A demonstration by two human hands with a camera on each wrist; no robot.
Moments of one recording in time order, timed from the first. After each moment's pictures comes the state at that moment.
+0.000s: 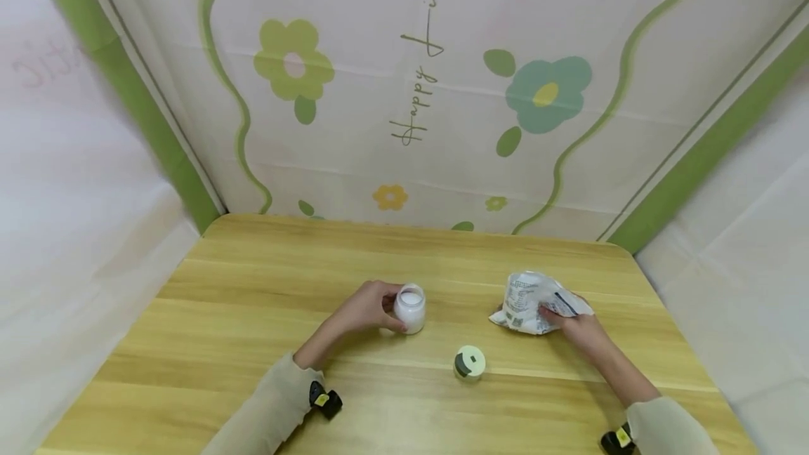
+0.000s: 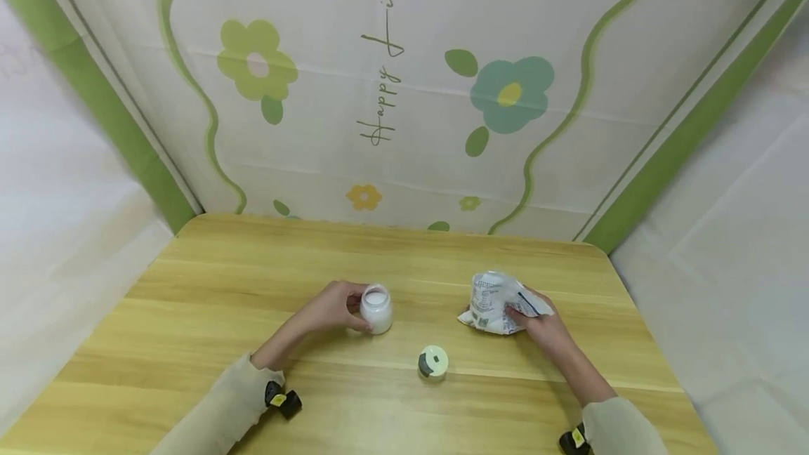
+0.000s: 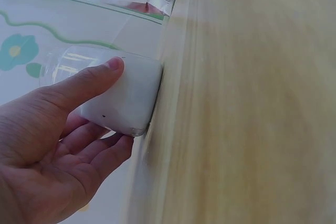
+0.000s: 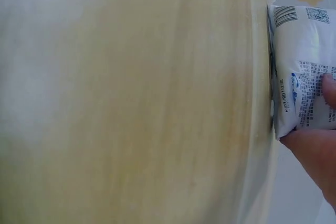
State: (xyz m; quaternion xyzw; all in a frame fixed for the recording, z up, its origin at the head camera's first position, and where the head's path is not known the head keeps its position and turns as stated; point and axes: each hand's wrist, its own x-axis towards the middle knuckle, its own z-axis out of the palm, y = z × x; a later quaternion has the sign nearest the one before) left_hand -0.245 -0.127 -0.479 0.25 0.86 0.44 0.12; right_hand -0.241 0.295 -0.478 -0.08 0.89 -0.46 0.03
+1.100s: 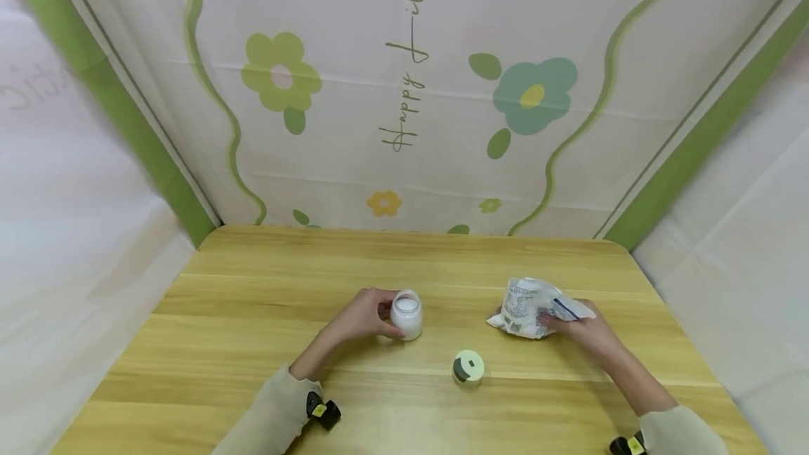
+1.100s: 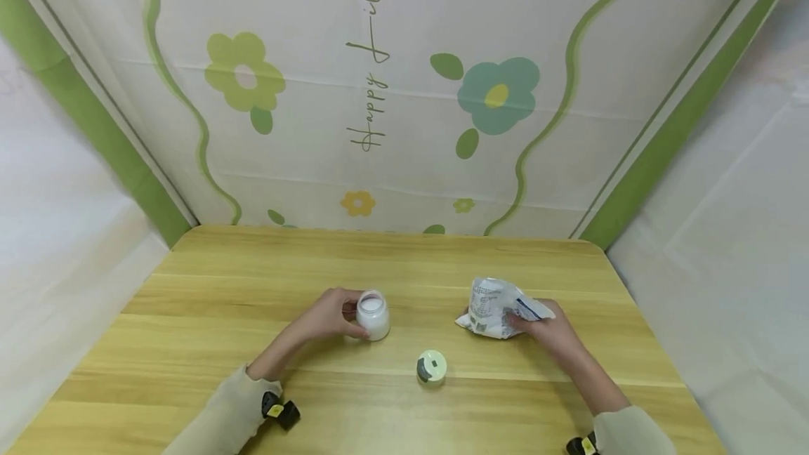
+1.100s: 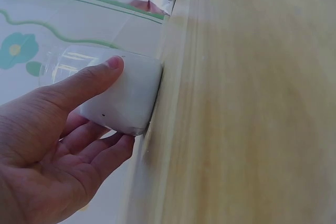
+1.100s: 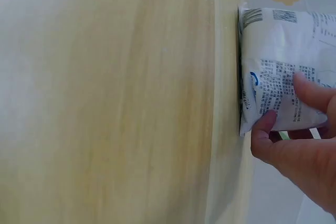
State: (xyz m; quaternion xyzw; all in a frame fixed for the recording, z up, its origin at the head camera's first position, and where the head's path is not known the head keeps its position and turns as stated) left_hand -0.242 -0.124 -0.480 0.24 0.84 0.46 0.12; right_hand -0.231 0.303 -0.468 -0.06 0.85 -0.51 0.06
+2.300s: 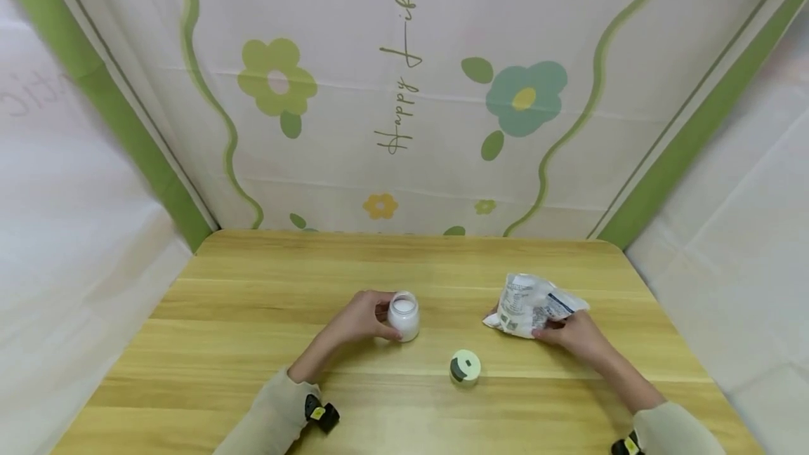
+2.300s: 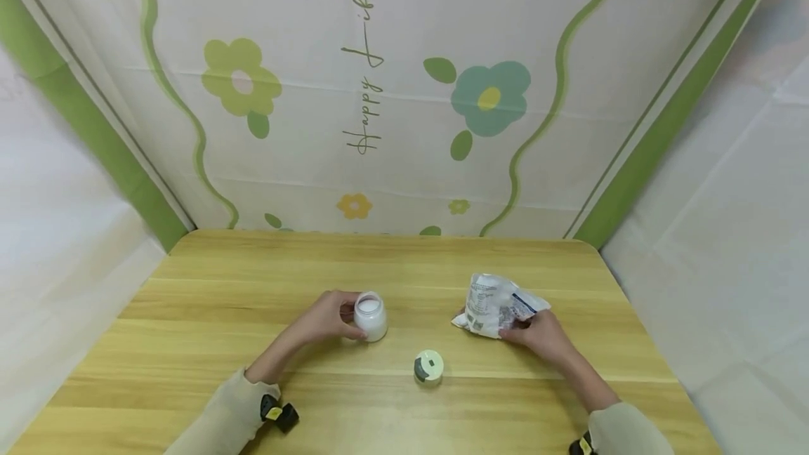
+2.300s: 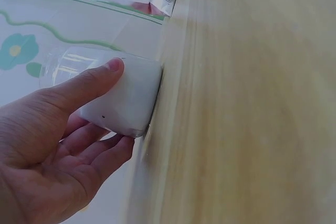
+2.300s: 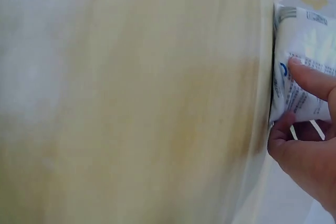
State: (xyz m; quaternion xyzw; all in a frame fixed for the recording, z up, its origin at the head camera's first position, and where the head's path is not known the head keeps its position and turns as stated) left_hand -0.238 -0.123 -0.480 0.25 0.84 0.47 0.12; right_hand -0.228 0.306 -0.483 -0.12 0.90 -0.42 0.02
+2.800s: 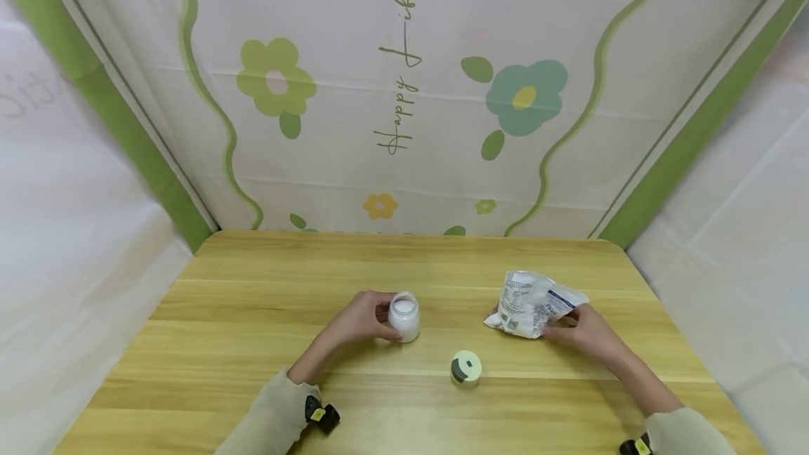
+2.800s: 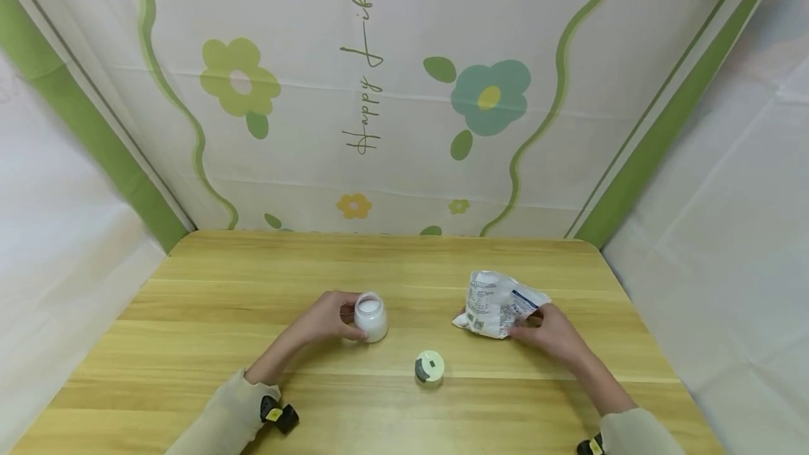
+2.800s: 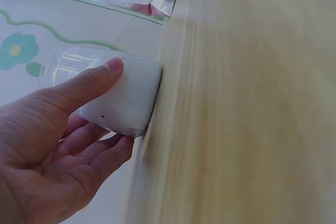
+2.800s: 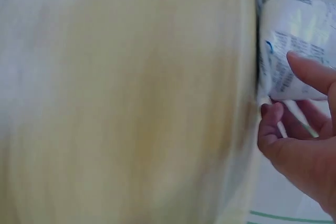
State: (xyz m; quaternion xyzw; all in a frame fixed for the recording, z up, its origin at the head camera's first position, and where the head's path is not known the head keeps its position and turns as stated) left_hand -0.239 -0.124 -0.480 0.25 0.84 0.47 0.12; right_hand -0.226 0.322 -0.476 -0.11 0.91 -0.40 0.07
